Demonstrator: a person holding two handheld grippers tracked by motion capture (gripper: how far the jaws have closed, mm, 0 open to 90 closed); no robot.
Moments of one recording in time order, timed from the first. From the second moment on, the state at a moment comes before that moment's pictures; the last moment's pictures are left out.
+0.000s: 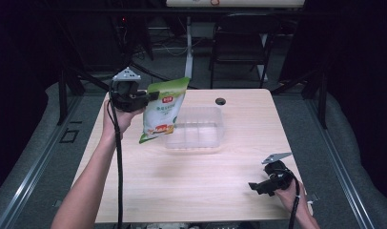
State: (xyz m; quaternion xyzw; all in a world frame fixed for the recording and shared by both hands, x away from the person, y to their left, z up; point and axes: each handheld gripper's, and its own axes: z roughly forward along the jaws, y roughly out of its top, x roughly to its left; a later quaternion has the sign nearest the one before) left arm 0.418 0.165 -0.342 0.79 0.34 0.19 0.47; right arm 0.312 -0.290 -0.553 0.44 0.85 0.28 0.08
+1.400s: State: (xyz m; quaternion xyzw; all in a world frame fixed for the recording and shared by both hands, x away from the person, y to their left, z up) left arm 0.460 0.128 -0.386 0.74 0.41 0.22 0.49; right arm 0.311 -0.291 -0.552 0.43 0.85 0.28 0.08
